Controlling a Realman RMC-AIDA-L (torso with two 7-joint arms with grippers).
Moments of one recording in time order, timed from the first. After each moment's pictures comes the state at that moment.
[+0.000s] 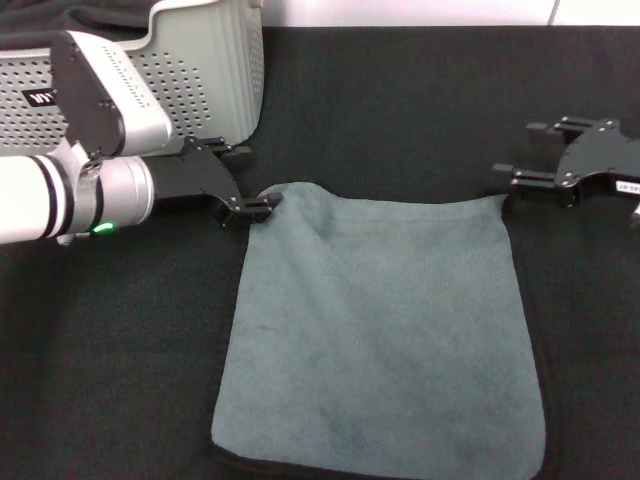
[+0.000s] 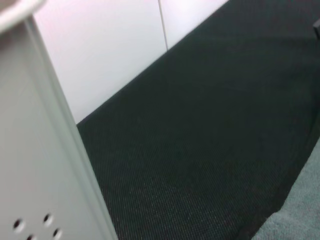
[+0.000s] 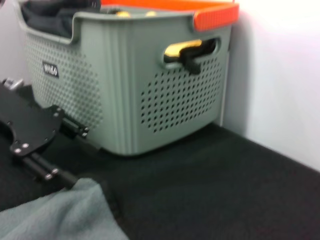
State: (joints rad) left arm -0.41 -2.10 1.28 0.91 1.94 0.90 -1.46; right arm 0.45 2.03 -1.18 -0.87 -1.71 -1.08 1.45
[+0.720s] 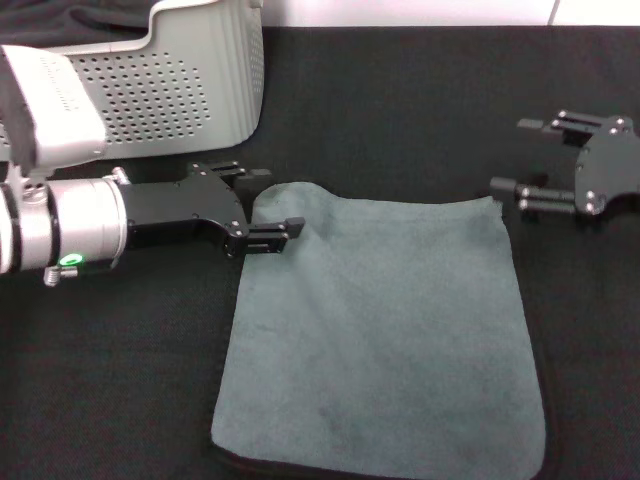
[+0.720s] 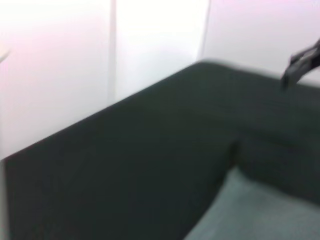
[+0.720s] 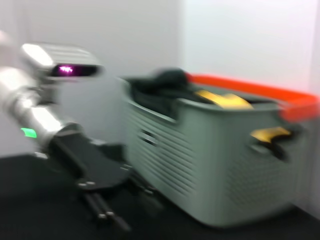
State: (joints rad) left arm -0.30 -2.09 1.21 1.01 1.80 1.21 -1.52; right arm 0.34 2.02 -1.16 -1.01 -1.57 -1.38 1.32
